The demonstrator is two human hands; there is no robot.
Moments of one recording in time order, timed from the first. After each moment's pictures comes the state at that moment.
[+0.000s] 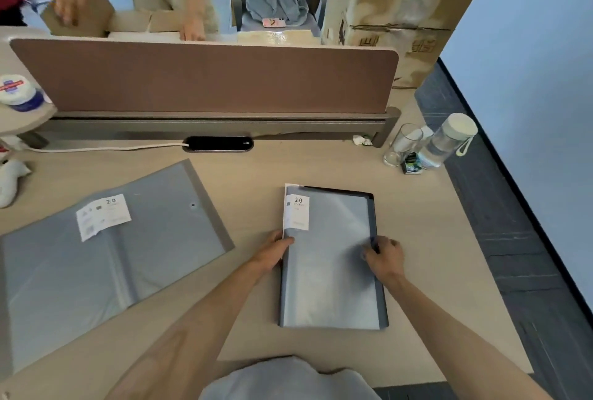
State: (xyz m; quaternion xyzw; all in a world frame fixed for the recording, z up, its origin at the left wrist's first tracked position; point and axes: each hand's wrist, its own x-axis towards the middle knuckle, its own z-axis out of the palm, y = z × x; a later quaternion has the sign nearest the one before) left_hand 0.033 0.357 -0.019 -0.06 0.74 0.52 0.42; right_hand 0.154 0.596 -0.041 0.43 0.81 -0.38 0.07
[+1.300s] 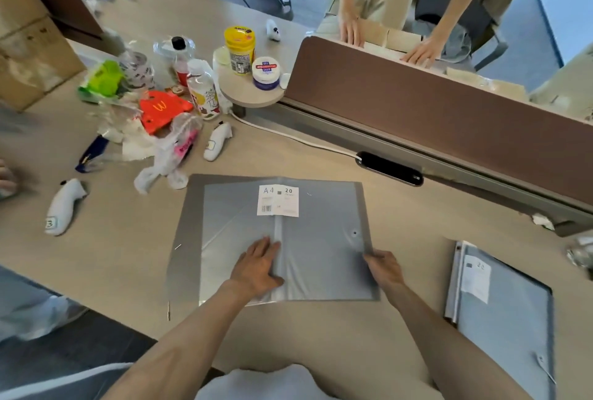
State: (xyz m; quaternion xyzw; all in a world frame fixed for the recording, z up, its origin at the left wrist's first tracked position) left_hand -0.030 -0.035 -0.058 0.07 0.94 0.19 0.28; right_hand -0.036 0.266 -0.060 0.35 0.82 -0.43 0.15
